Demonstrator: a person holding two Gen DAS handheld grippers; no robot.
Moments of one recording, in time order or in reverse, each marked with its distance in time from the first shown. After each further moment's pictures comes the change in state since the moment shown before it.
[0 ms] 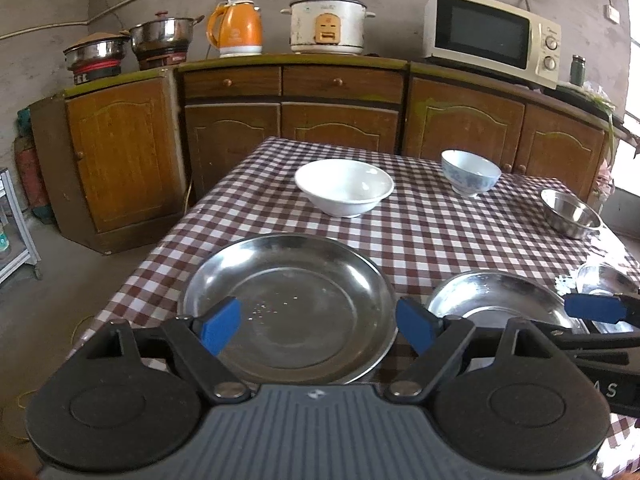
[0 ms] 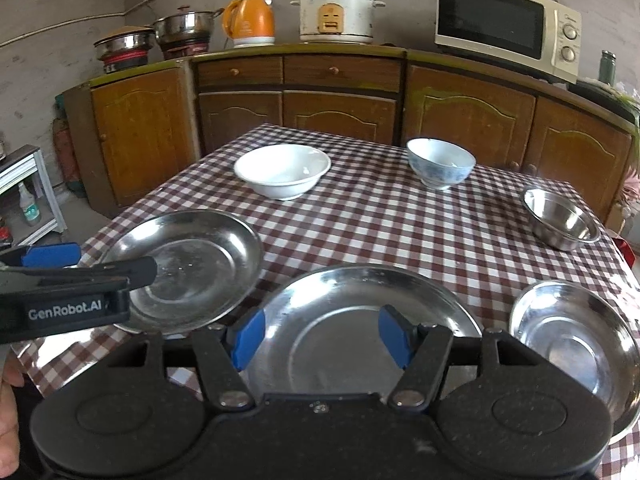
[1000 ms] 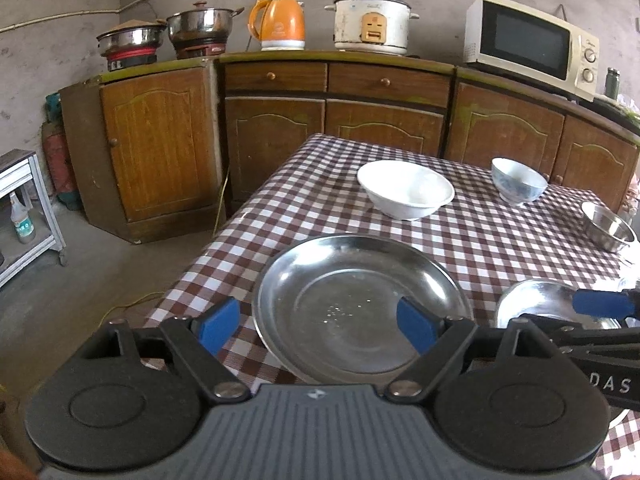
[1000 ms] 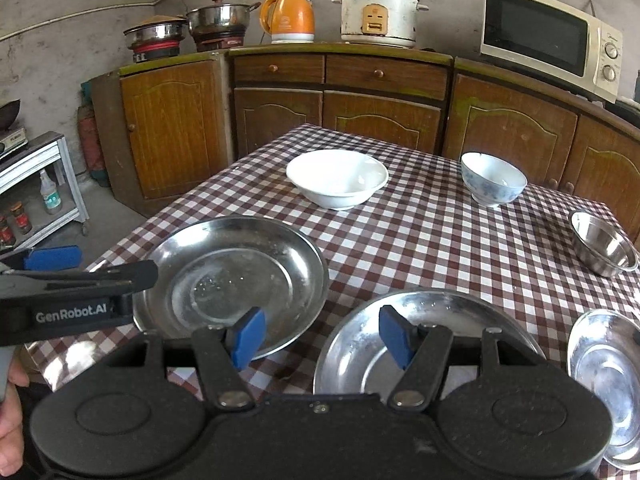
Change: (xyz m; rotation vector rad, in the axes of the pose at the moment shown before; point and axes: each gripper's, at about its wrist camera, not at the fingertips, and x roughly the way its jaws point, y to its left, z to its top) left arm 0.009 0.055 0.006 -0.049 0.014 0.064; right arm 0.020 0.050 0.019 -0.055 0.003 0.058
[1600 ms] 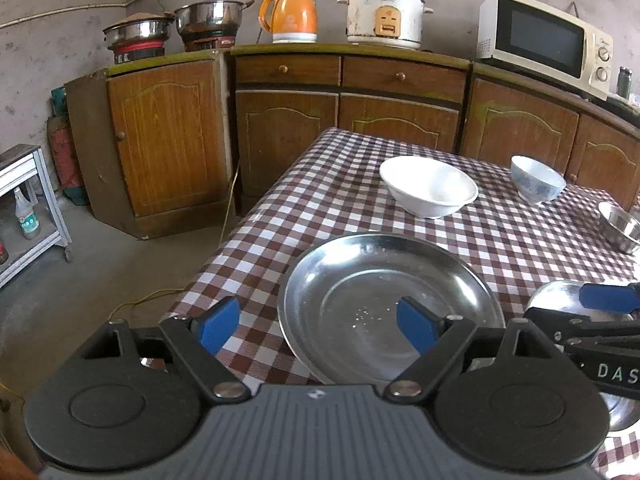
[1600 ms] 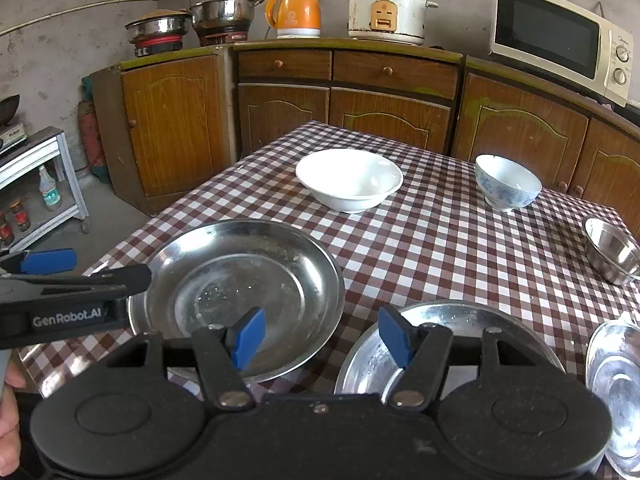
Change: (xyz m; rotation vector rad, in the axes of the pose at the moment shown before) left arm 0.015 0.019 0.003 -0.003 0.016 0.017; right arm 0.022 0.012 0.010 -0.009 0.013 0.005
